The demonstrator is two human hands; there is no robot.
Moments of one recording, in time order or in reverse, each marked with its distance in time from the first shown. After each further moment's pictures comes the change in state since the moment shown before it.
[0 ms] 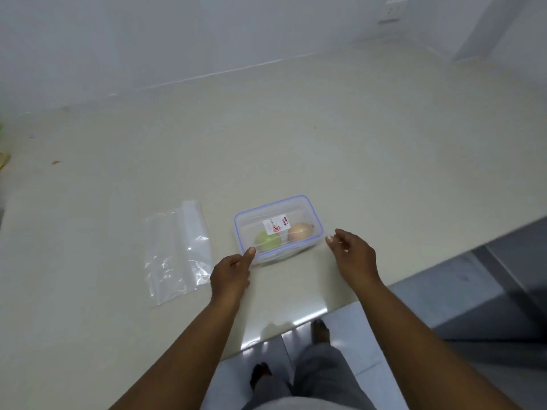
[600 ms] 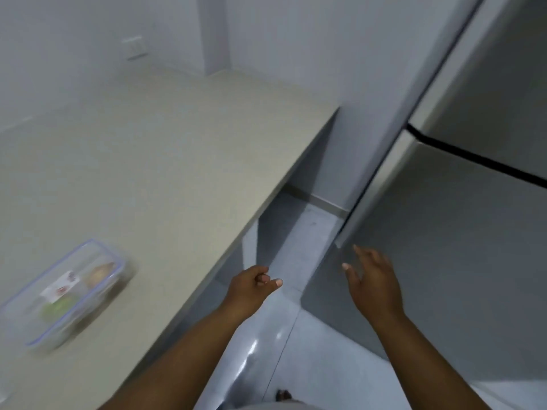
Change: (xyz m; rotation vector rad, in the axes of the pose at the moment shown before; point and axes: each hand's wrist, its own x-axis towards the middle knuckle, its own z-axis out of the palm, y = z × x) left_hand -0.209 -0.006 0.260 0.548 -0.972 0.494; right_hand -0.217 0.195 -0.280 -0.481 0.706 0.109
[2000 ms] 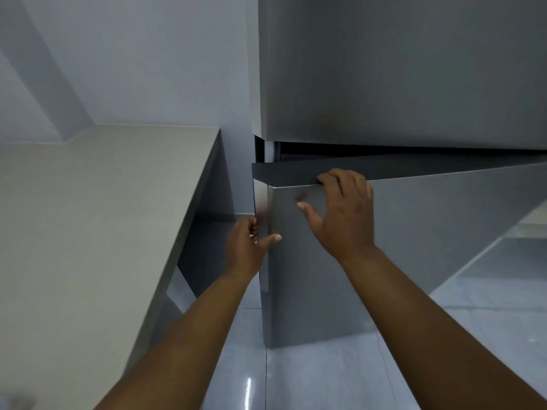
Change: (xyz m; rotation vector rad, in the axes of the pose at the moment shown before) left_hand 0.041 0.167 0.121 0.134 -0.001 0.589; right_hand 0.035 0.018 -0.150 -0.327 0.546 0.025
